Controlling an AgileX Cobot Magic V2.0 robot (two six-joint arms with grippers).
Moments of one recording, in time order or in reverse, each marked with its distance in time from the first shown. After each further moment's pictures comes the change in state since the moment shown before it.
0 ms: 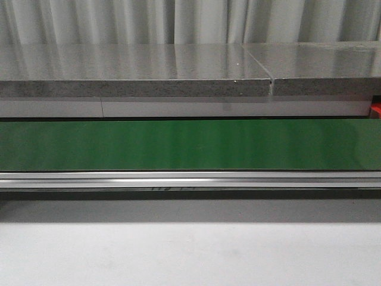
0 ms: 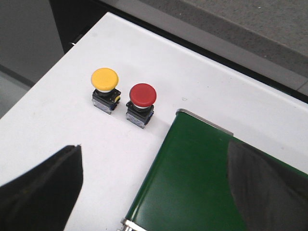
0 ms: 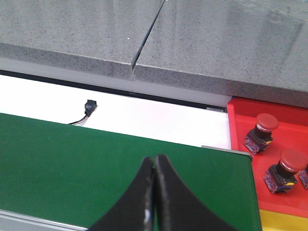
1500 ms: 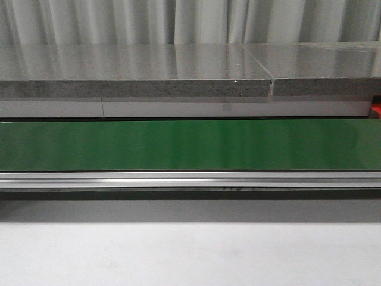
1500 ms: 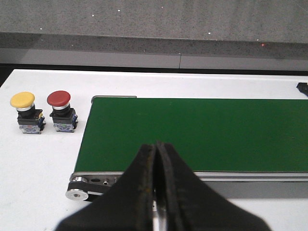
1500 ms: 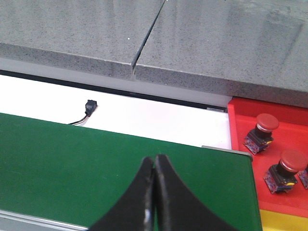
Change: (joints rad) left arm -0.273 -0.775 0.427 -0.161 0.013 0.365; right arm 0.000 0.000 0.000 0.000 0.000 0.002
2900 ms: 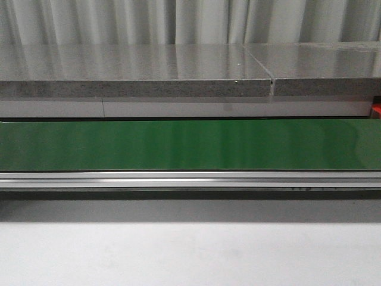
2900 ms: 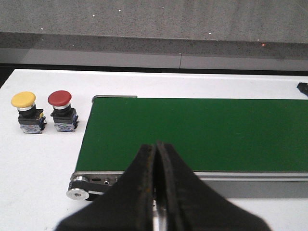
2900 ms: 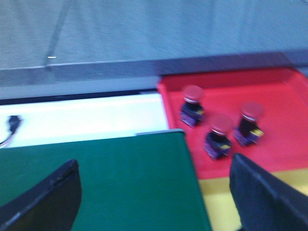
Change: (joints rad) left arm 0.000 0.000 0.000 0.000 0.000 0.000; right arm -0.221 0.047 0.000 0.000 -0.020 0.063
